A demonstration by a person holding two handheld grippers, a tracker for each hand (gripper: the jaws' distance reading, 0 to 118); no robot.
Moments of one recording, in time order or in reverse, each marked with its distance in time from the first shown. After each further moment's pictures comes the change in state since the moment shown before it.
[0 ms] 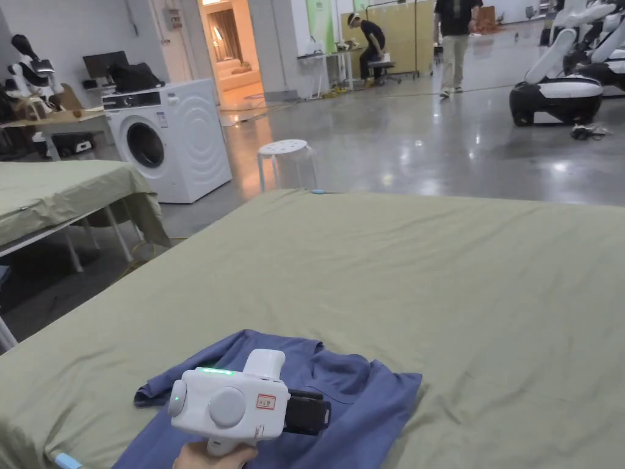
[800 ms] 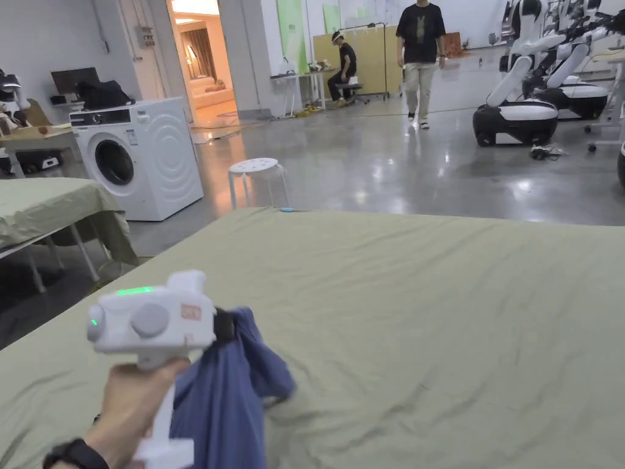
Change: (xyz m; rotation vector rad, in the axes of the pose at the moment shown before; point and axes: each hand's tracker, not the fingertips) left arm -0.005 0.114 0.124 0.284 0.127 0.085; right arm 0.033 -0.014 0.019 -0.031 -0.009 -0.044
